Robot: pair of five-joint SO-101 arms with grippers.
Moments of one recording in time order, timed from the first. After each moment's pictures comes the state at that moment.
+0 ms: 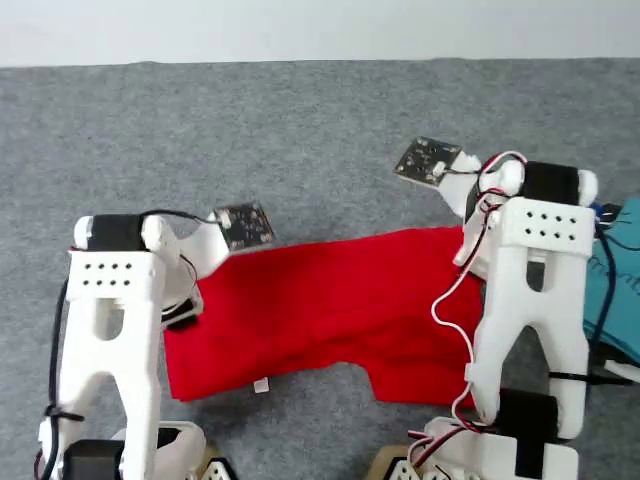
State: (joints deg) left arm -4.0 -21.7 24.6 96.8 -57.3; right arm 5.1 -9.0 0.9 94.6 64.4
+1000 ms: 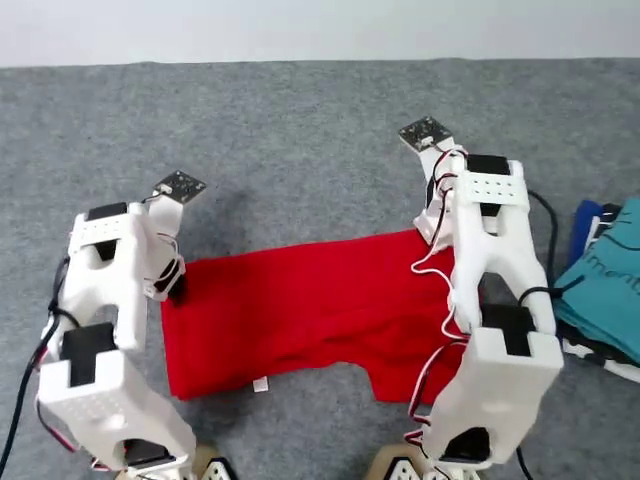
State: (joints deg) left arm -16.9 16.8 19.7 68.7 -35.9; right arm 1.4 21.4 -2.9 71.8 32.6
